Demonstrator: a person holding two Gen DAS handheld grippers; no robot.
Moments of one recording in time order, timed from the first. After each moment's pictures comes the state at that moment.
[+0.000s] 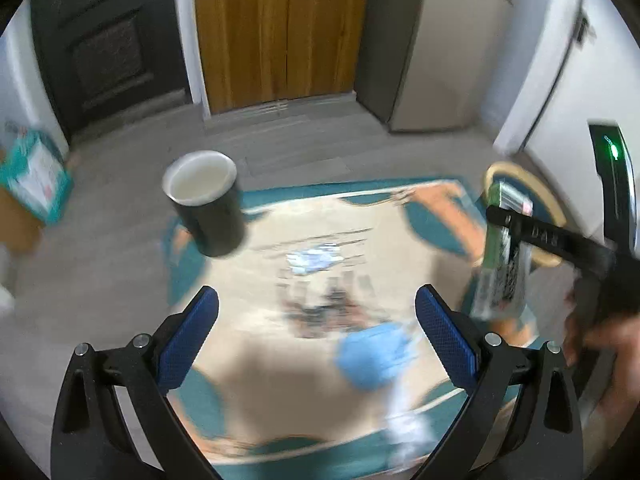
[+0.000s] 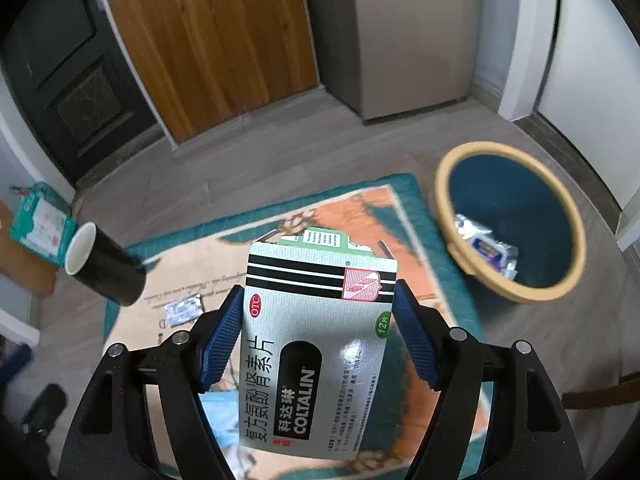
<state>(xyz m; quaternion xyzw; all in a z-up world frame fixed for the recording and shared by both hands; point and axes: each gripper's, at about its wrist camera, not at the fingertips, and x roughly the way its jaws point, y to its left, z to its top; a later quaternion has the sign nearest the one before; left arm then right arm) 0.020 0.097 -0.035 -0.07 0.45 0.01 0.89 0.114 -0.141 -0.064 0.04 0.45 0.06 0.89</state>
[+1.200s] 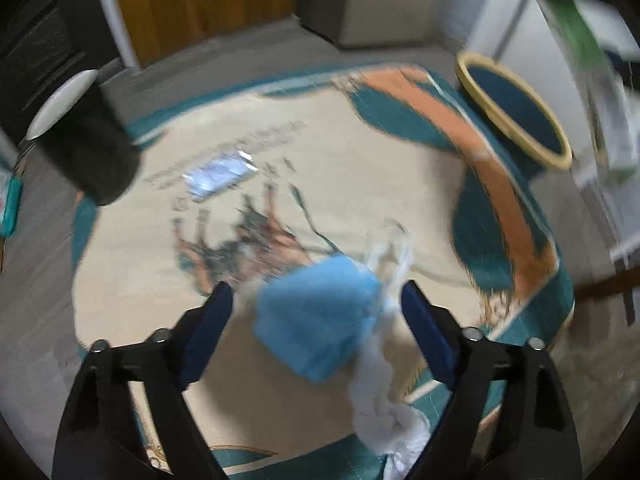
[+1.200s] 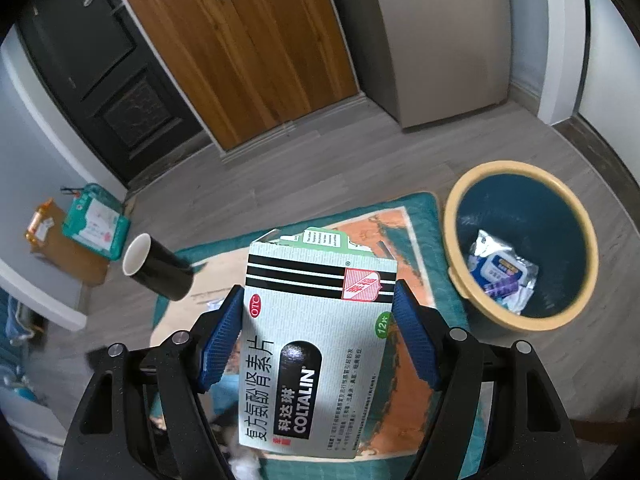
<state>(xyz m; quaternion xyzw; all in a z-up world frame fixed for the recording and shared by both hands) 0.043 0.034 -0.150 0.01 0.55 -0.07 0.83 0.128 -0.180 -0.029 0.07 0.45 0.18 0.87</state>
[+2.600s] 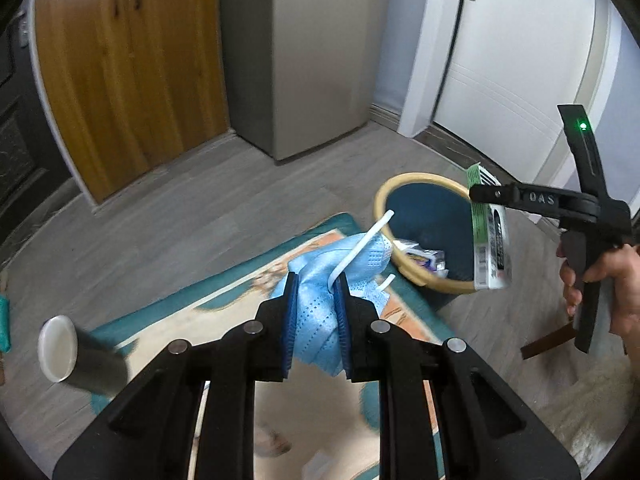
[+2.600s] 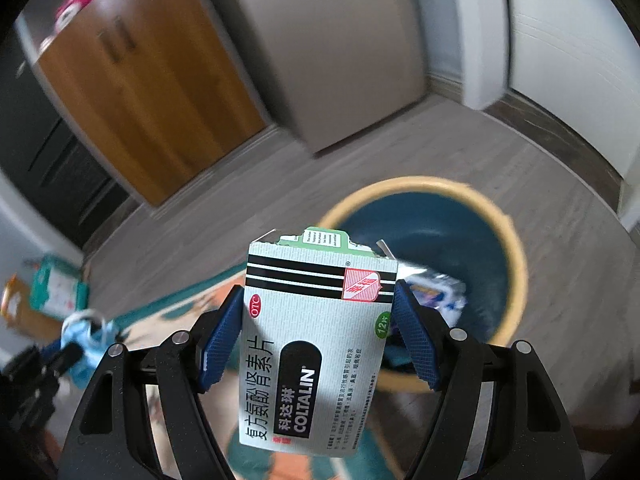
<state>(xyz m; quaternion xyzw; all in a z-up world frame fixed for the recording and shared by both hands) 0.143 -0.047 -0.014 0.04 0.41 -0.17 0.89 0.194 -0.343 -0.052 0.15 0.43 0.04 0.89</state>
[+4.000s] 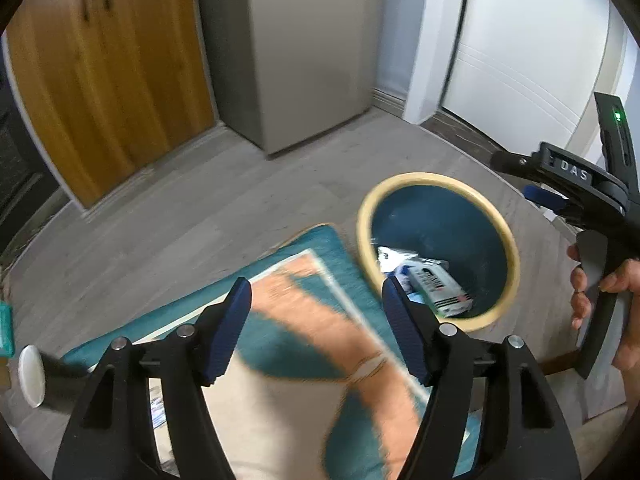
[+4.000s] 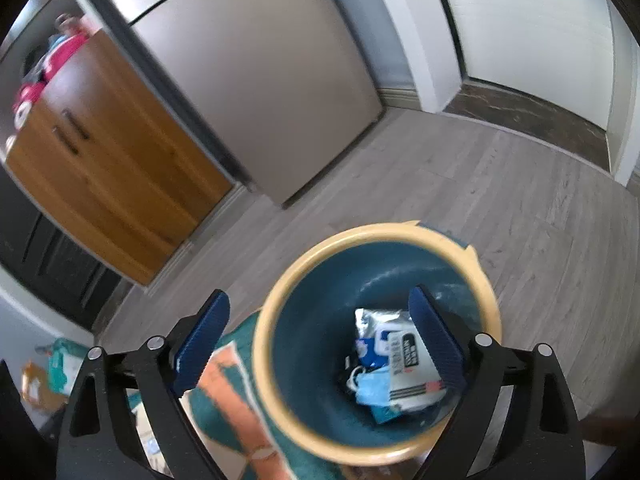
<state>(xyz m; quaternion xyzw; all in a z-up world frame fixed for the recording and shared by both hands) 0.182 -0.108 -0.029 0.06 0.43 -0.13 0.89 0.216 -0.390 -0.052 0.23 0.38 0.01 0.90</state>
